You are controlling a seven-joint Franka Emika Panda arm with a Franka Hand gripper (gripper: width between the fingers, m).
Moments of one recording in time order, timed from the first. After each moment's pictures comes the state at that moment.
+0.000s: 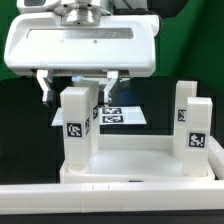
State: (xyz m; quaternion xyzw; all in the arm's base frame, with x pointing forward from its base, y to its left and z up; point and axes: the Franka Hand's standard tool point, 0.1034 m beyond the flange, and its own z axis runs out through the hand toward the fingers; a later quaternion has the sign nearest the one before) arm 0.619 -0.073 0.122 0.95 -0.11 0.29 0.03
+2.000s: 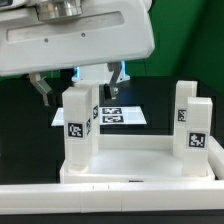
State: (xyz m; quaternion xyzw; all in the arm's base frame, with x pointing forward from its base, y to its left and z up) arm 0.627 -0.075 0.120 0.99 -0.11 0.03 -0.06
